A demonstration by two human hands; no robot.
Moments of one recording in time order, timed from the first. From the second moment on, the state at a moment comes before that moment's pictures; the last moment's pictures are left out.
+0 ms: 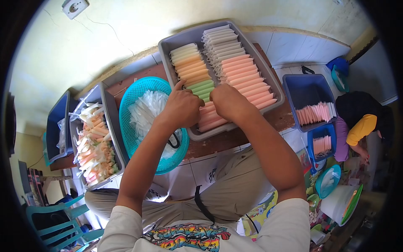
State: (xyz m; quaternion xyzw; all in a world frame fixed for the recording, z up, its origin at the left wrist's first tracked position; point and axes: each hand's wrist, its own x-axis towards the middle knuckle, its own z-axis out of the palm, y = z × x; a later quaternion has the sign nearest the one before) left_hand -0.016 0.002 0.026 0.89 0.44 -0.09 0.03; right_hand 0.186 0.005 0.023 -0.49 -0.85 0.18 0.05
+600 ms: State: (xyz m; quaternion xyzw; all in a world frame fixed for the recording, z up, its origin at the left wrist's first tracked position) left_hand -0.069 -0.040 0.041 0.75 0.44 0.47 0.16; right_hand 0.149 -0.019 0.069 -0.46 -0.78 0.19 0.39
